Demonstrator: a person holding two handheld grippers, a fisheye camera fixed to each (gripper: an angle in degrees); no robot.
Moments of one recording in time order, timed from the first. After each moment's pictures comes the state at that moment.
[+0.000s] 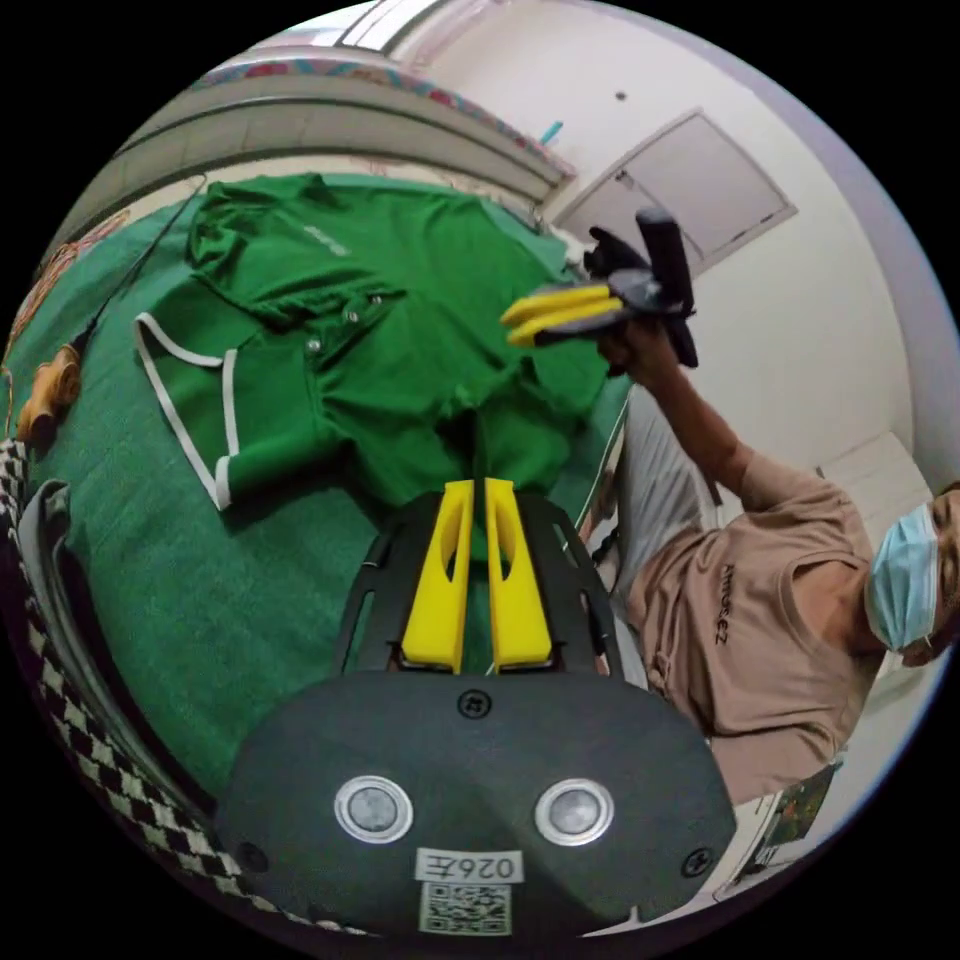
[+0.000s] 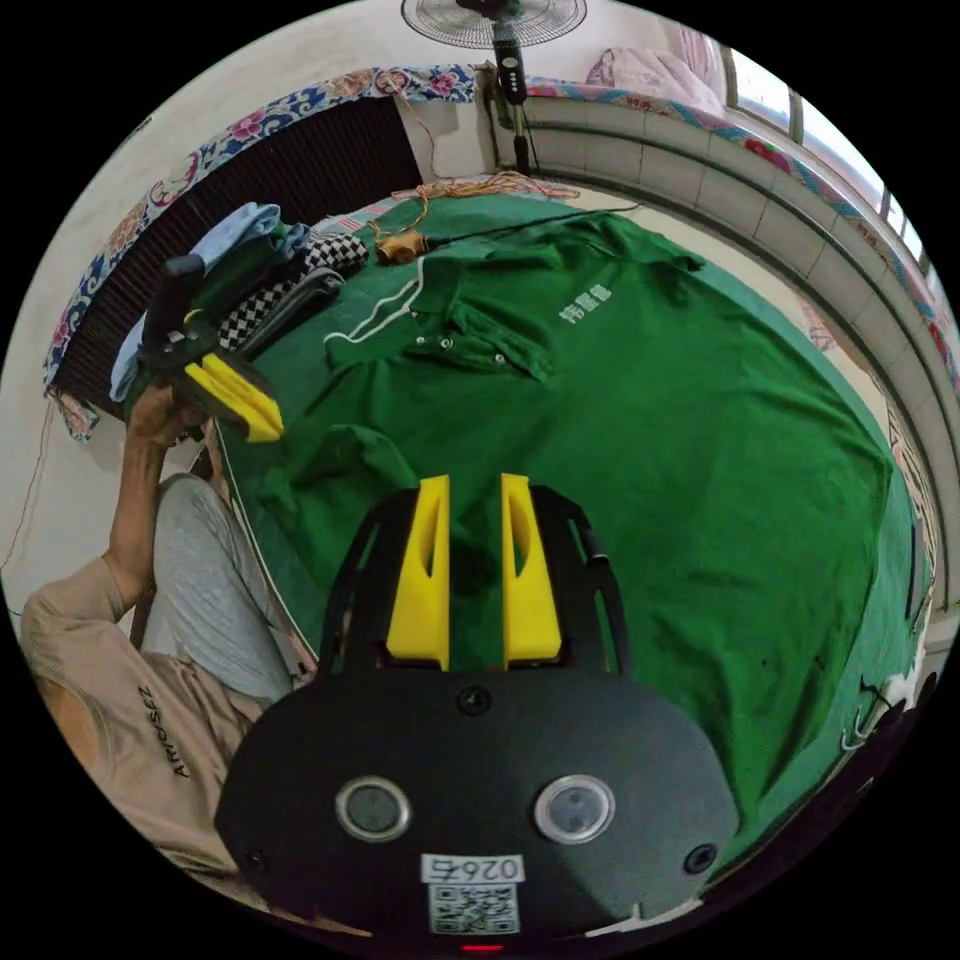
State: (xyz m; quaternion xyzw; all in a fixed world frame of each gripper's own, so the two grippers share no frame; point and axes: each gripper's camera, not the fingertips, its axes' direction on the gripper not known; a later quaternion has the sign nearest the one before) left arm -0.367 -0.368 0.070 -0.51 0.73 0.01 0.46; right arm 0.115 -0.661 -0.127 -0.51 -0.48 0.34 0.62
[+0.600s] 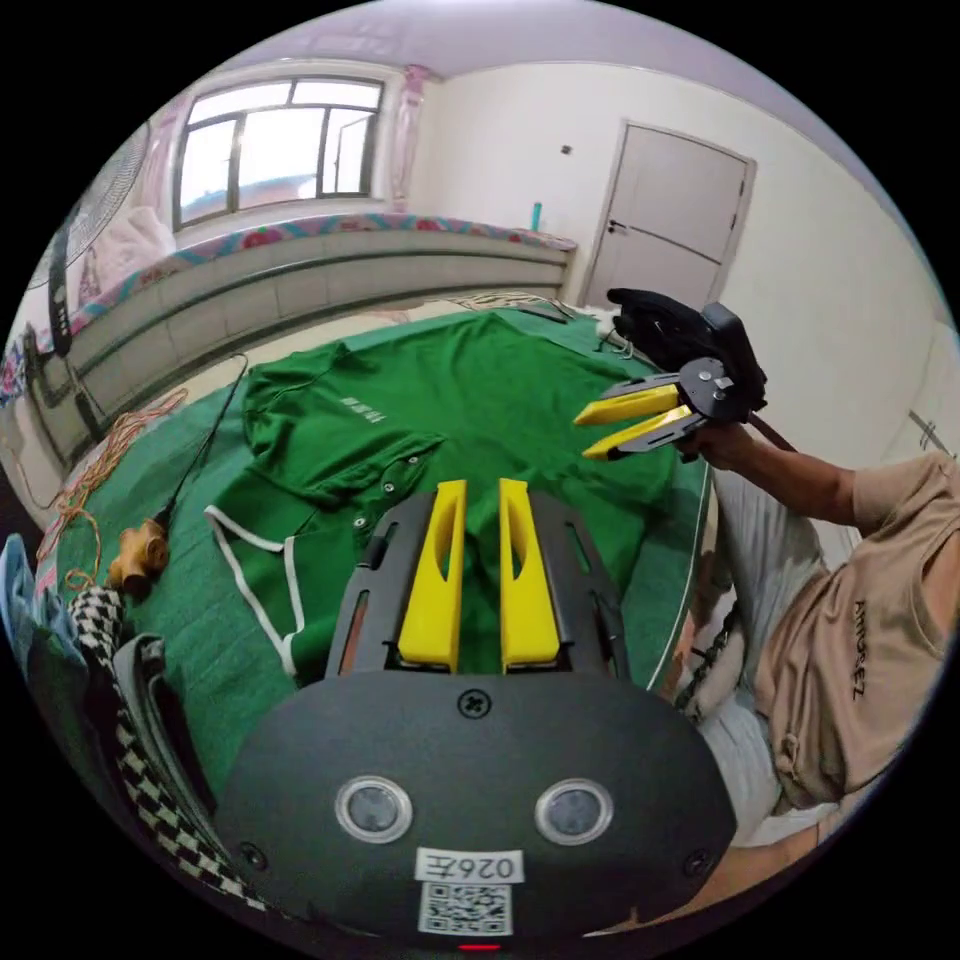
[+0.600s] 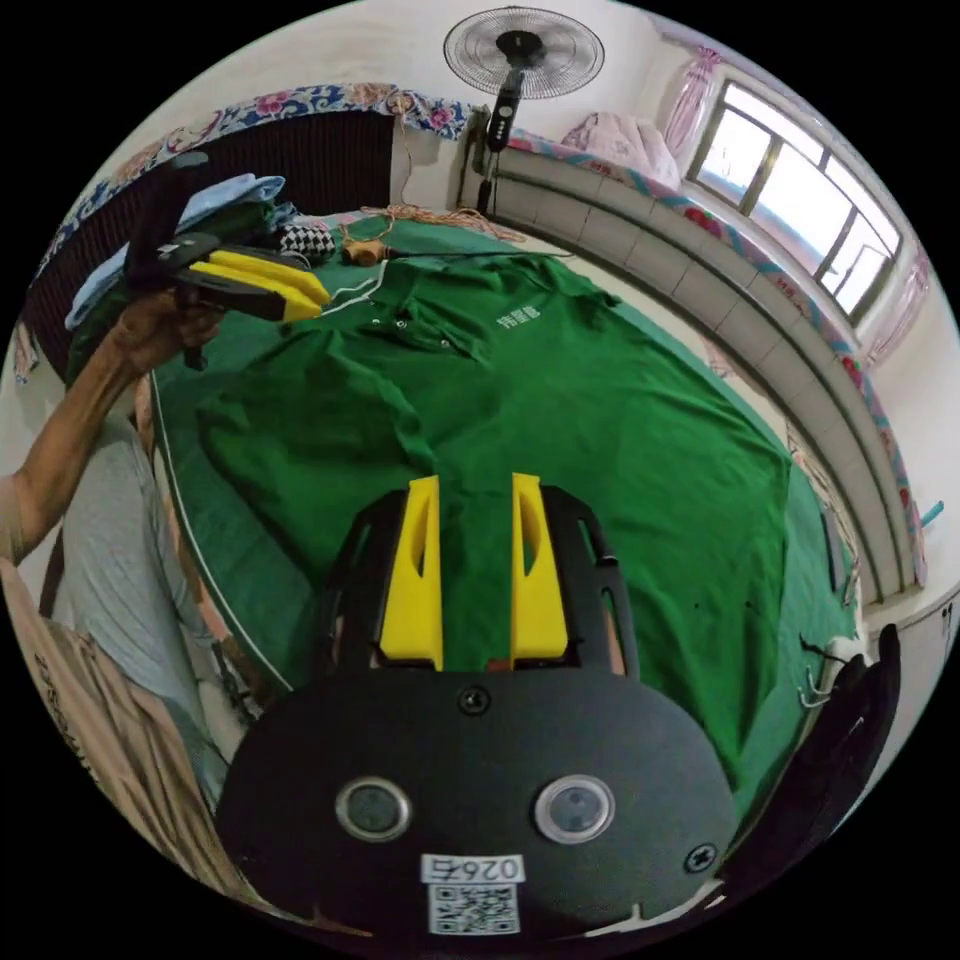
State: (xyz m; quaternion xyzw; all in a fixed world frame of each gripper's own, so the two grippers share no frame) left arm -0.338 -0.418 0.060 -0.36 0.67 0.06 0.65; right arm 0.143 -0.638 -0.184 -0.50 -0.37 0.28 0.73
